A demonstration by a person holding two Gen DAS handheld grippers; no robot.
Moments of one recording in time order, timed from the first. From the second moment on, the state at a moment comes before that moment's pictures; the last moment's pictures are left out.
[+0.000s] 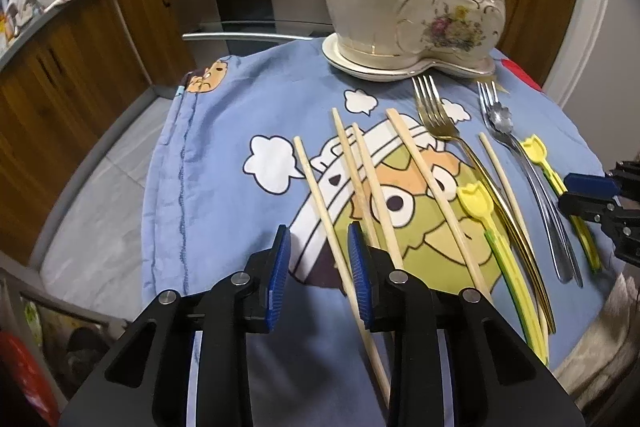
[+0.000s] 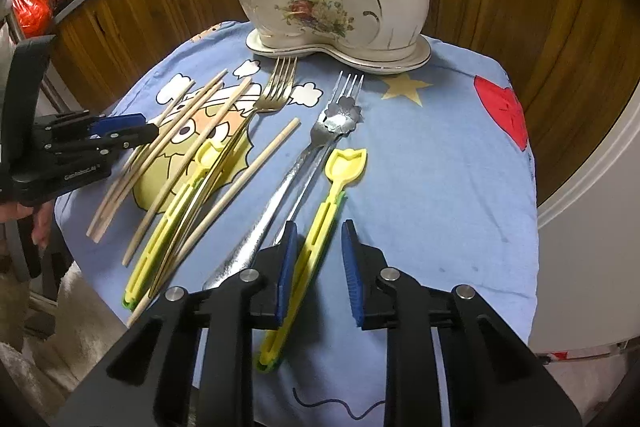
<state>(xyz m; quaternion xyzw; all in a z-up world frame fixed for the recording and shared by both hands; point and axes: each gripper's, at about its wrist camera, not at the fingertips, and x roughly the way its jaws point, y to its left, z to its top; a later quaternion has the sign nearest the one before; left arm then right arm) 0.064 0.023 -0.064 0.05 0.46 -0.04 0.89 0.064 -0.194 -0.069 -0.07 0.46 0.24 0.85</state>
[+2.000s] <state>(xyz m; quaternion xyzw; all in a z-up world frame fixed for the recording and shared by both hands) 0.209 -0.002 0.119 -0.09 0.13 -0.14 0.98 0.244 -0.193 0.057 0.19 0.19 0.30 0.91</state>
